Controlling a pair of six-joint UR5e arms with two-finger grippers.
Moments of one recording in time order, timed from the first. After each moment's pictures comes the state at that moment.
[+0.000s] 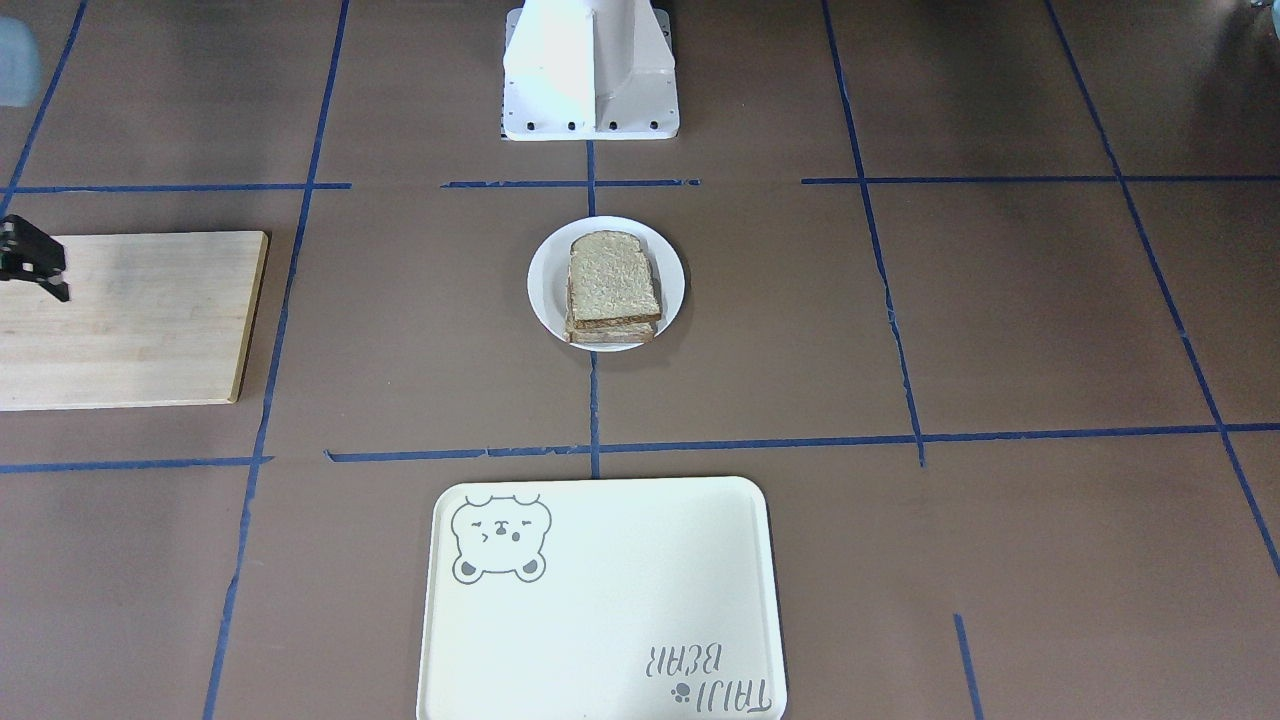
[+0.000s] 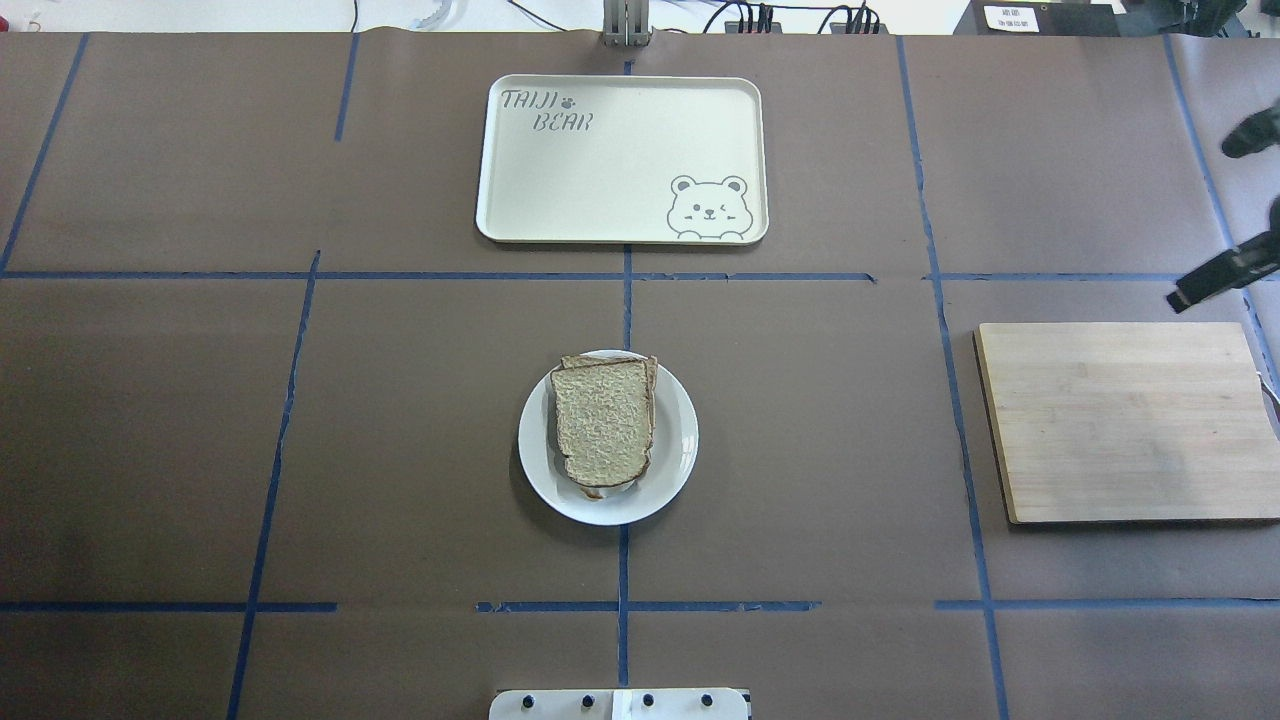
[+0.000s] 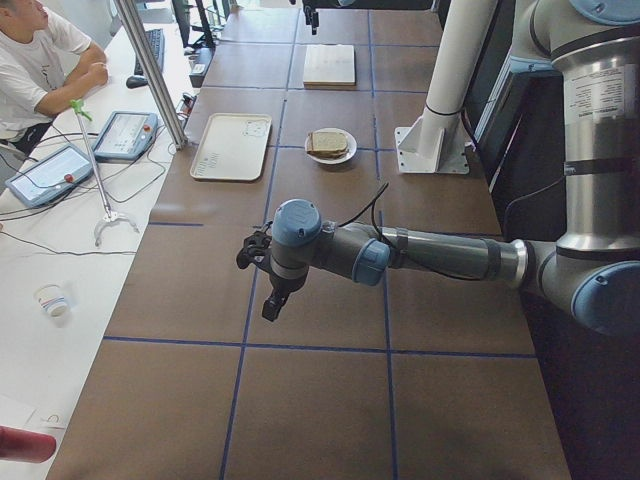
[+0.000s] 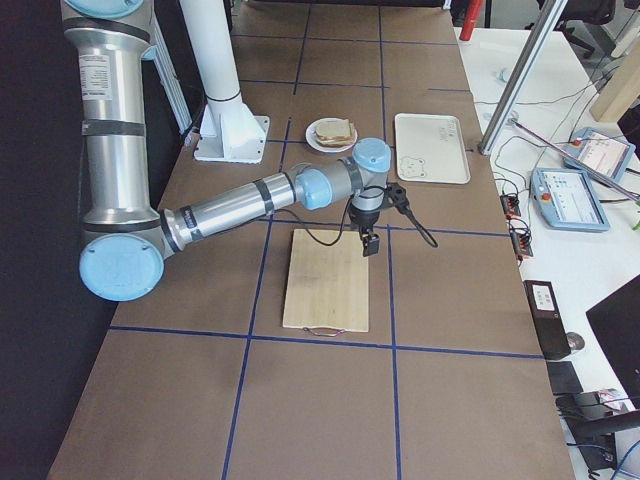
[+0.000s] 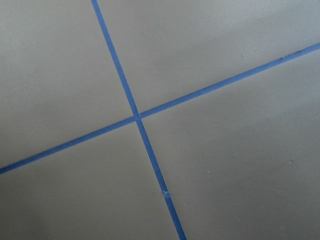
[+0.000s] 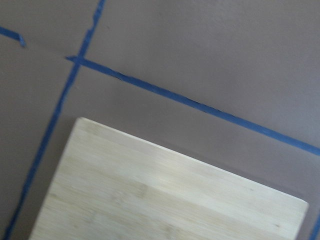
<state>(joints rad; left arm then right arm) -1.49 -1.43 -1.80 -1.81 -2.39 0.14 1.24 -1.60 1.91 -1.57 2.26 0.06</state>
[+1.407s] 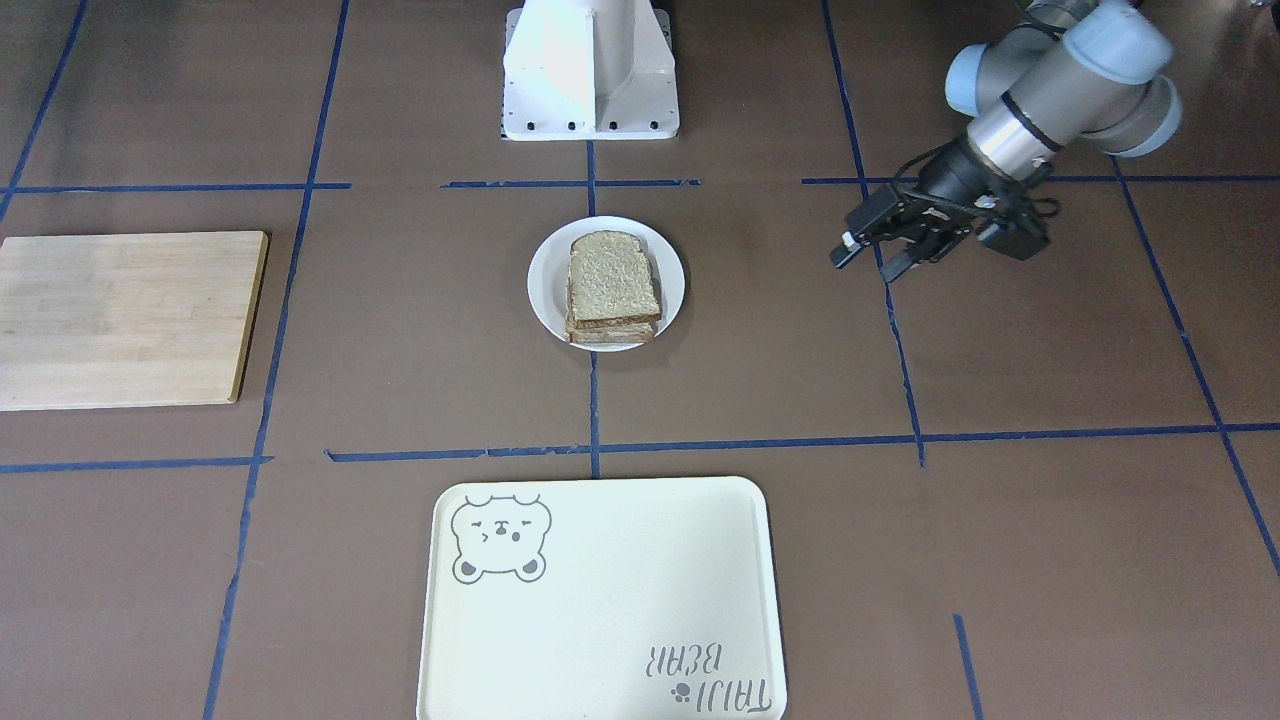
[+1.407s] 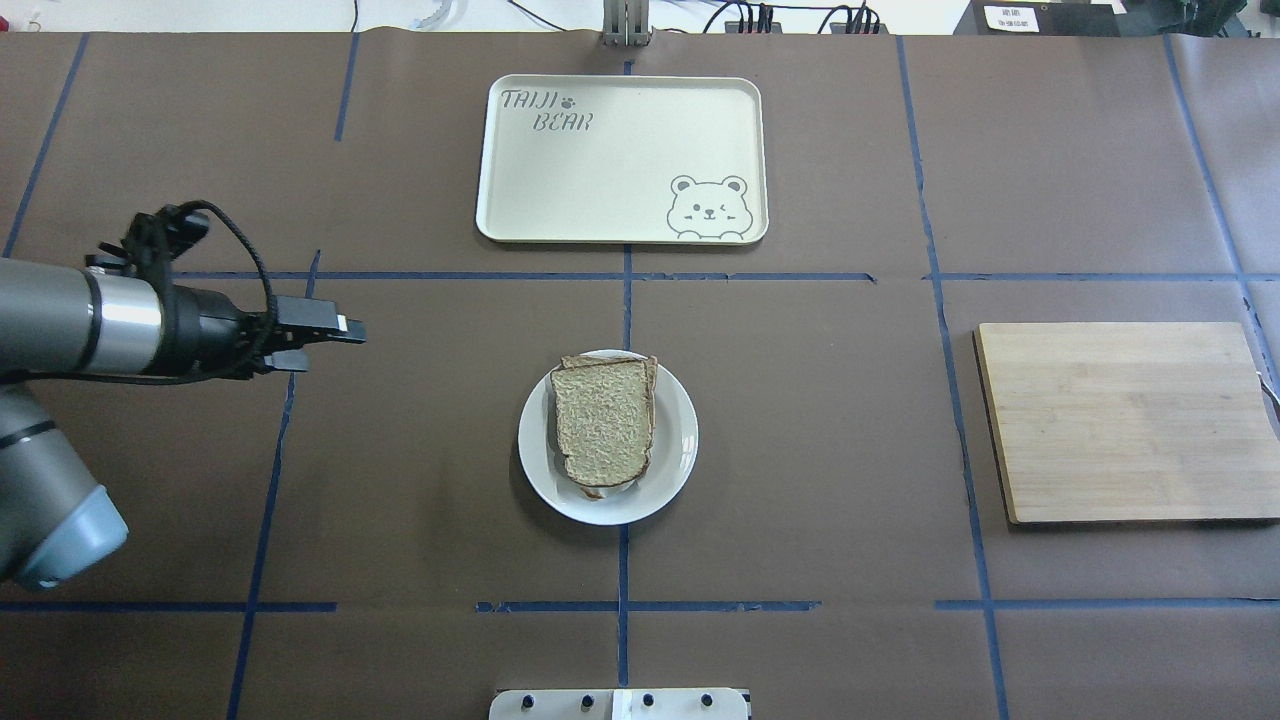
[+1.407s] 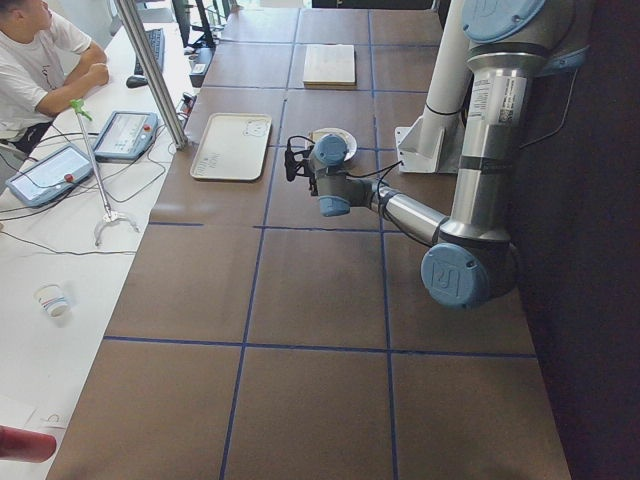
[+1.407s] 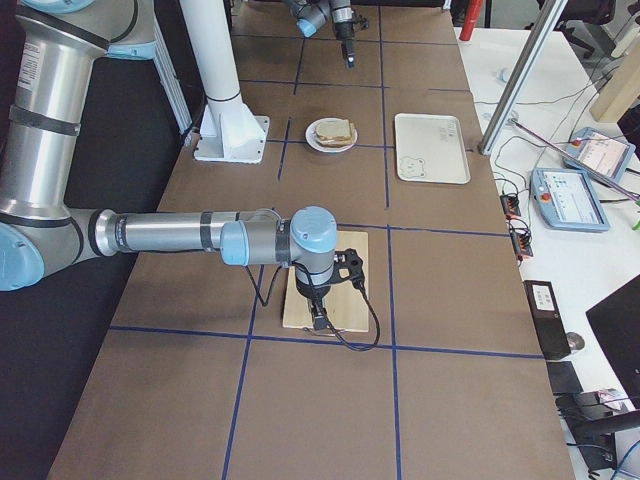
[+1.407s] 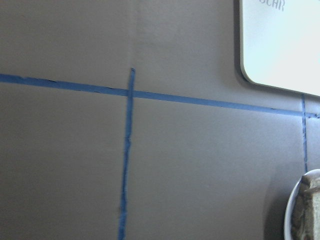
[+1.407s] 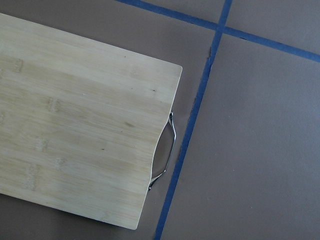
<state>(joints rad) -0.68 -1.70 -1.79 -2.62 -1.97 -1.59 1.49 -1.86 1.91 -1.57 2.31 -0.18</state>
